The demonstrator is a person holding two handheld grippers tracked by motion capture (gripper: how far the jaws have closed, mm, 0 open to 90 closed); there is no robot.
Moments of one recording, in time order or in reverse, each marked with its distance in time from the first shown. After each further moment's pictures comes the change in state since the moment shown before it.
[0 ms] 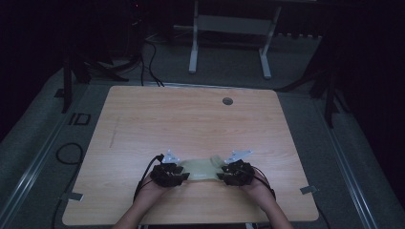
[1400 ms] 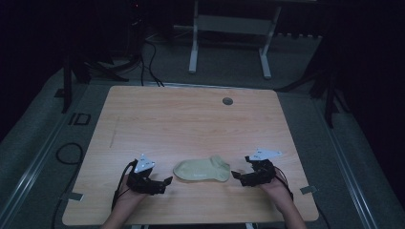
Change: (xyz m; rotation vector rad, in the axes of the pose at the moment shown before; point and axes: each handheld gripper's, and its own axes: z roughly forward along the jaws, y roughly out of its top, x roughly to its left) left arm 0.029 -0.045 -0.052 -0.143 0.154 -0.021; right arm -0.040 -0.038 -0.039 -0.165 -0.066 0.083
